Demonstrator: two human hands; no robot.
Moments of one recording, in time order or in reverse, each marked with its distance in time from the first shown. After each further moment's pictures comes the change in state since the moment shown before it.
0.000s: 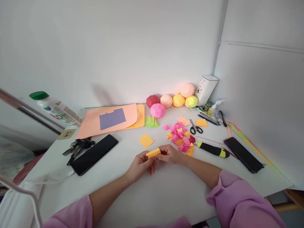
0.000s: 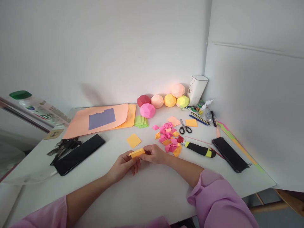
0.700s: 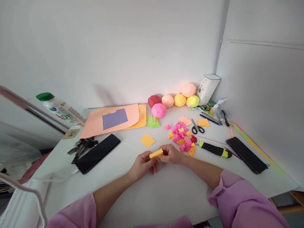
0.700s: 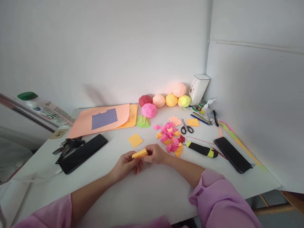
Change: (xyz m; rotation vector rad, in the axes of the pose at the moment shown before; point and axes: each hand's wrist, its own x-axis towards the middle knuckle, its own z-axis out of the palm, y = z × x) left_hand -0.001 0.001 0.003 0.021 -0.003 -0.011; right_hand 0.000 -0.004 0.005 -0.019 0.098 0.024
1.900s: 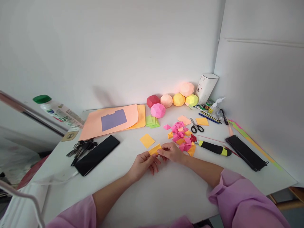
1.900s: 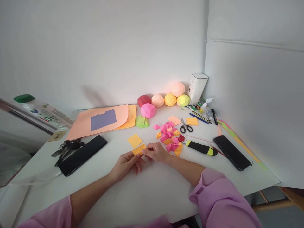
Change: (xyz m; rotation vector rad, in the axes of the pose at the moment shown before) left_hand 0.001 0.004 0.002 0.007 0.028 -0.050; right_hand 0.000 -0.002 0.000 -0.006 0.118 -0.005
